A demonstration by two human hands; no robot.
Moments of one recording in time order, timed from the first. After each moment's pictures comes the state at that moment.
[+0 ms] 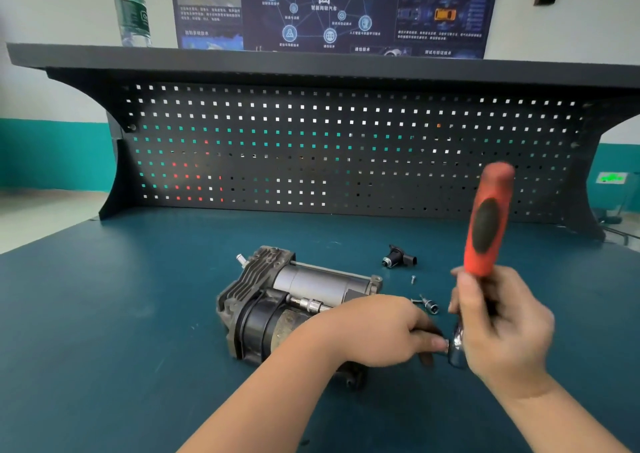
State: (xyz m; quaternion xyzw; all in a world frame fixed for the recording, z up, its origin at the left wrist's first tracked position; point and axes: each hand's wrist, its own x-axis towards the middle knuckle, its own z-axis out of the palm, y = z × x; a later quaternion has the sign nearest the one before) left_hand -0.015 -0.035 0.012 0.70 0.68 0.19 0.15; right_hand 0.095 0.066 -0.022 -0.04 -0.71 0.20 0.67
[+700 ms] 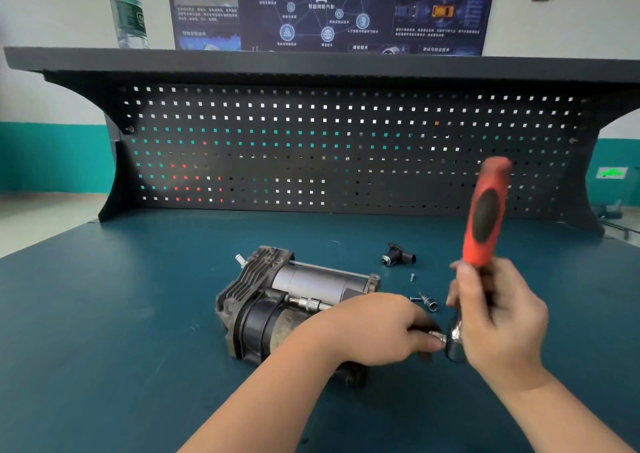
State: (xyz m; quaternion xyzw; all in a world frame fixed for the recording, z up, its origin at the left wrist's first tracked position) left_hand -0.014 -0.036 0.012 0.69 0.69 0.17 0.15; right_hand 0.094 0.071 -0.022 -0.07 -0.71 0.22 0.66
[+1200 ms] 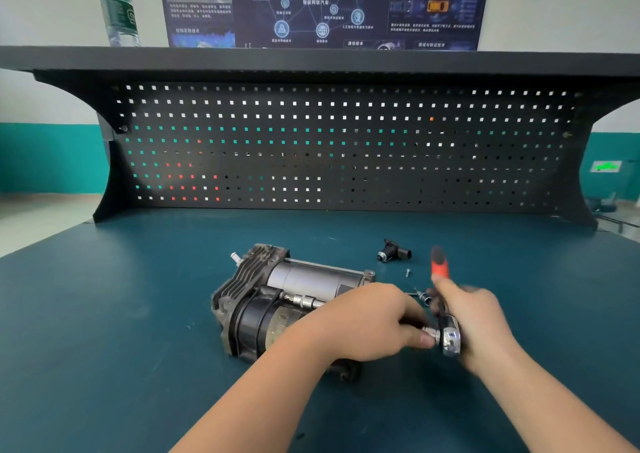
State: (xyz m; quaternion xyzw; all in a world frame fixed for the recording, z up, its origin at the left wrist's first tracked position) left_hand -0.015 -0.034 0.008 0.68 0.70 0.21 0.11; right_hand 0.079 0.092 -0.032 -0.36 -0.55 0.63 0.41
